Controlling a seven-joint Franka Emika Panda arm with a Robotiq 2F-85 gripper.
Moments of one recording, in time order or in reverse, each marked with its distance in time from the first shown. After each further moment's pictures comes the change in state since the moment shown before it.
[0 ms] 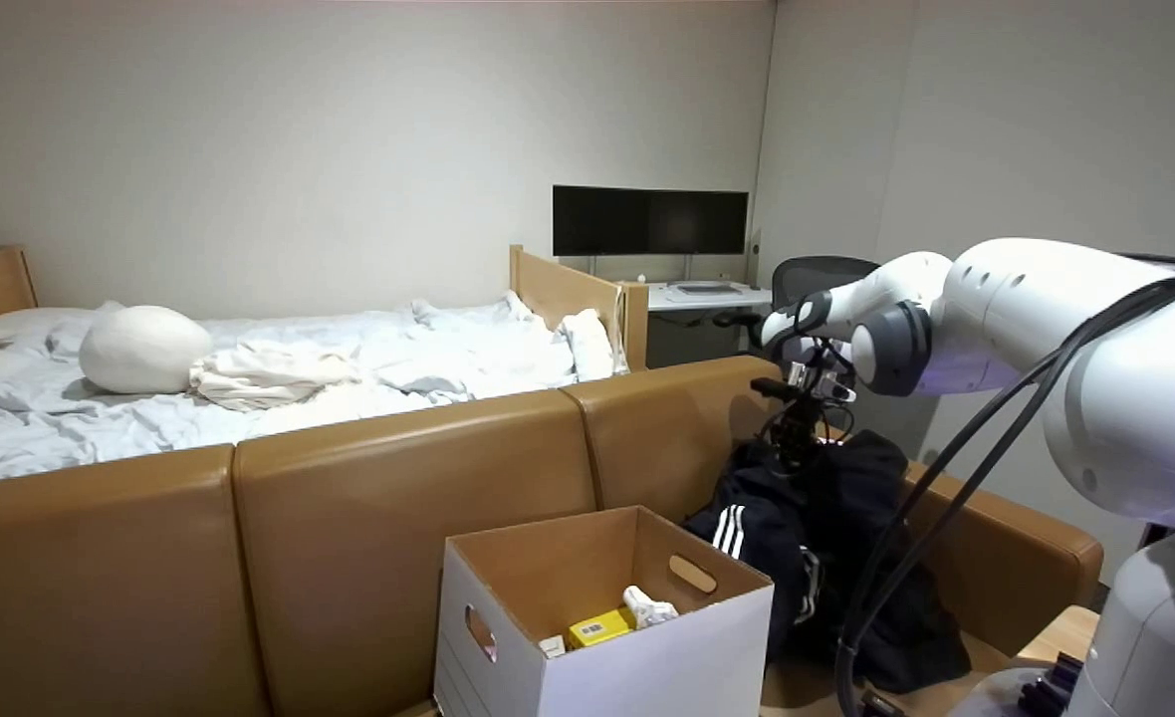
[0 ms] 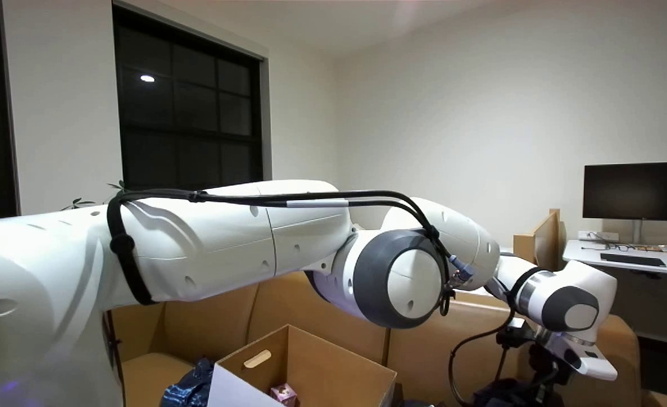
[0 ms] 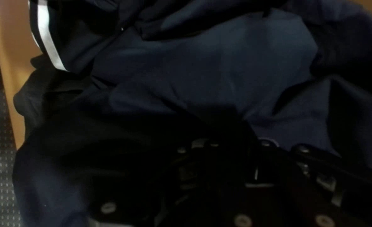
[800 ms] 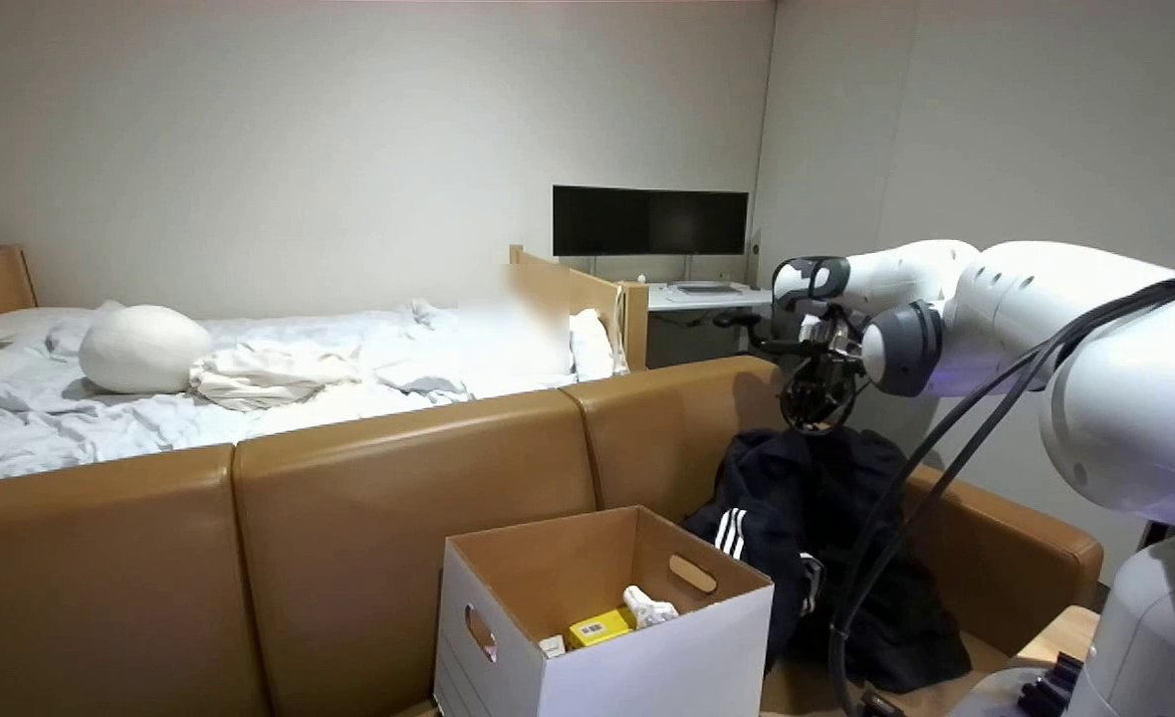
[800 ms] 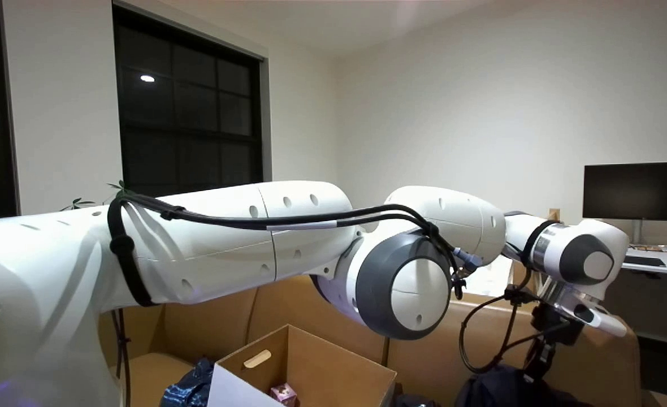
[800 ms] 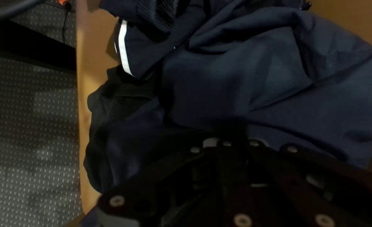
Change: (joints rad) arm -0.049 0.006 0.036 0.252 -0.065 -0.379 -0.019
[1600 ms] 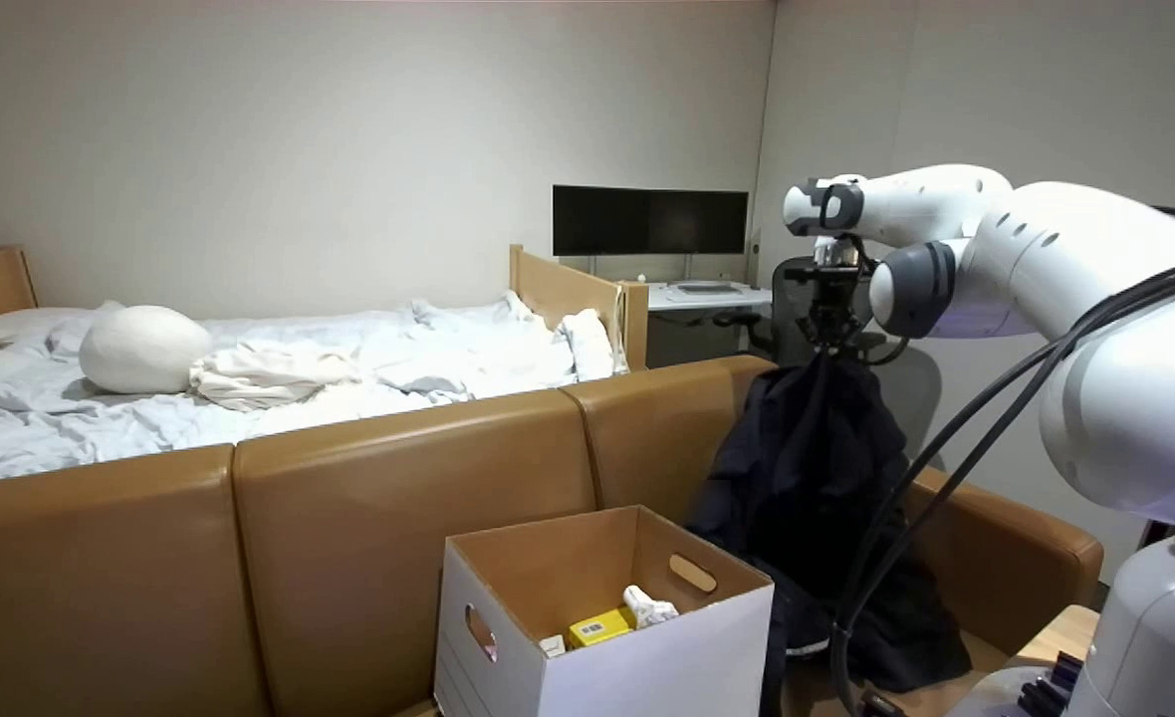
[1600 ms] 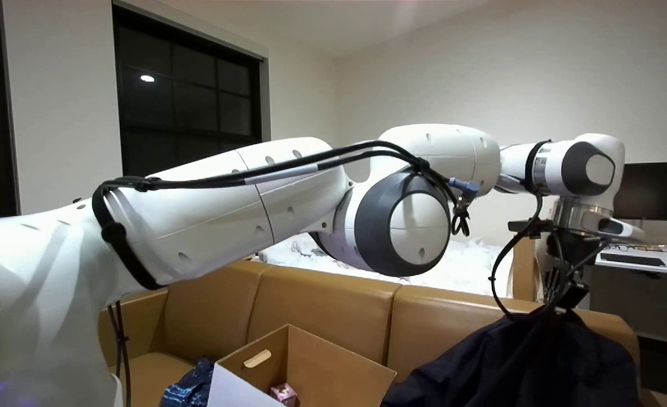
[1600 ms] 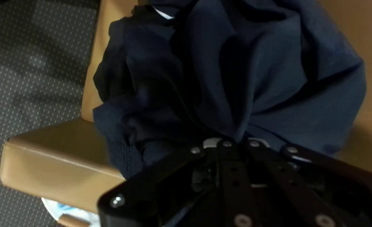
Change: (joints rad) arm 0.000 -0.205 0.009 0.008 -0.156 -0.077 -0.300
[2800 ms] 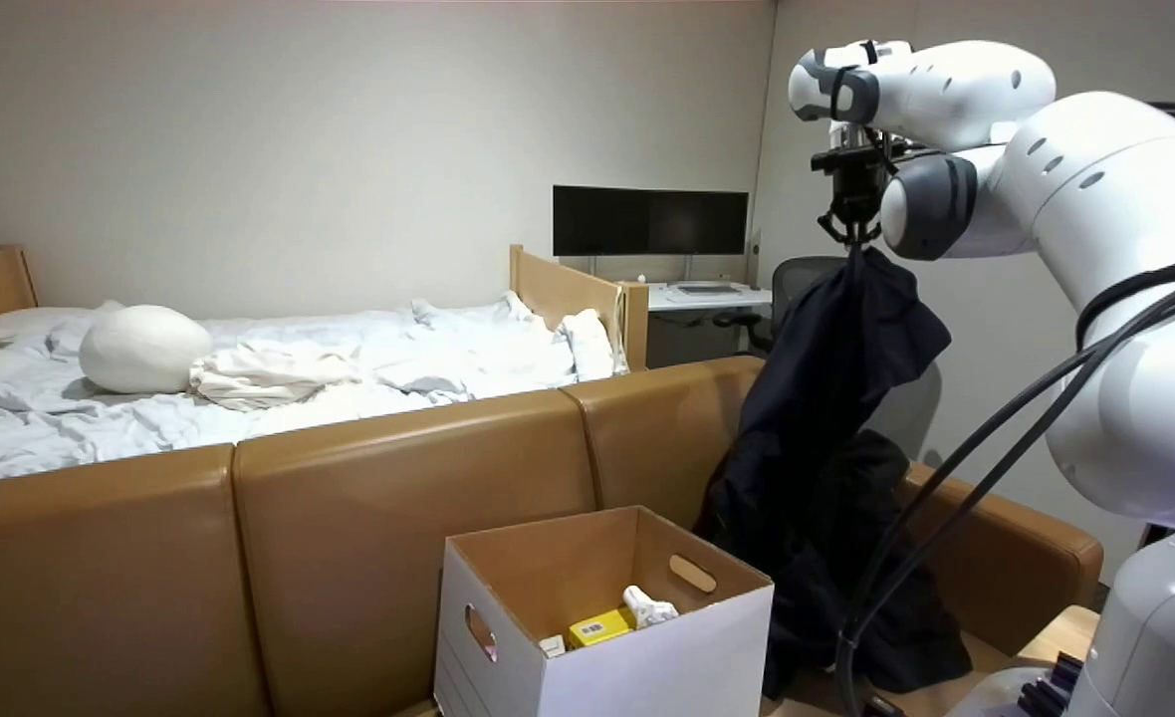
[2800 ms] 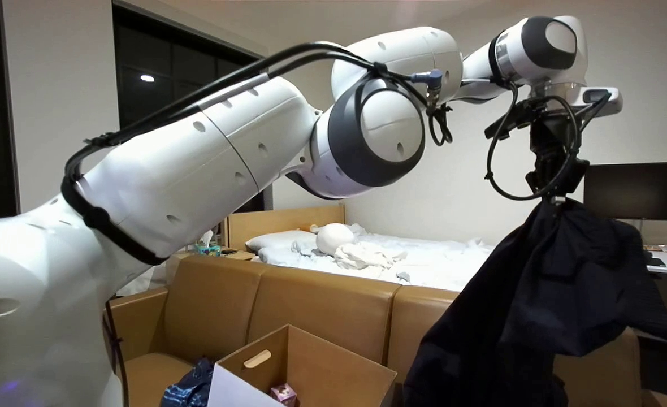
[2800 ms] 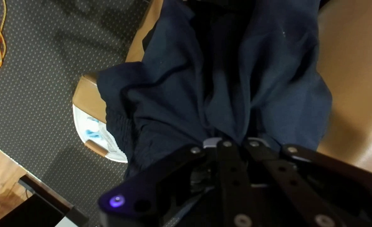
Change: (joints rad) arm 0.056 -0.292 -0.064 0.000 -0.112 -0.214 -0.247
